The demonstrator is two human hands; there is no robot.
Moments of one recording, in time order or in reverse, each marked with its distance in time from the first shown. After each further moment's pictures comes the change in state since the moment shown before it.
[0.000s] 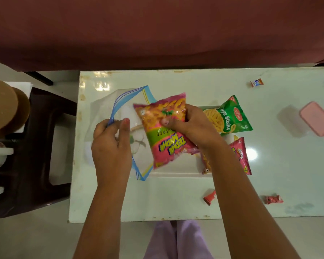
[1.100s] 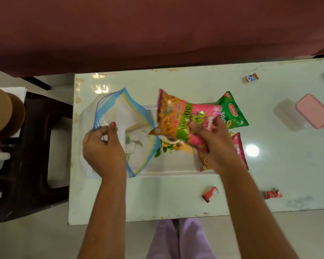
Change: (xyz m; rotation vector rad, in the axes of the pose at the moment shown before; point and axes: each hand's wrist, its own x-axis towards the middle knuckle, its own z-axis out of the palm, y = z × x) left_hand 0.012 -0.024 0.027 -0.118 0.315 -0.207; right_hand -0.043 0.027 -0.026 0.410 0.393 0.044
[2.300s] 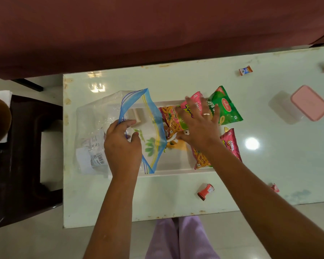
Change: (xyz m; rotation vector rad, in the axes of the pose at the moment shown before) left_hand -0.027 0.004 0.032 0.180 -0.321 0.242; right_hand 0.073 0.034 -0.036 -1.892 -0.025 -0.516
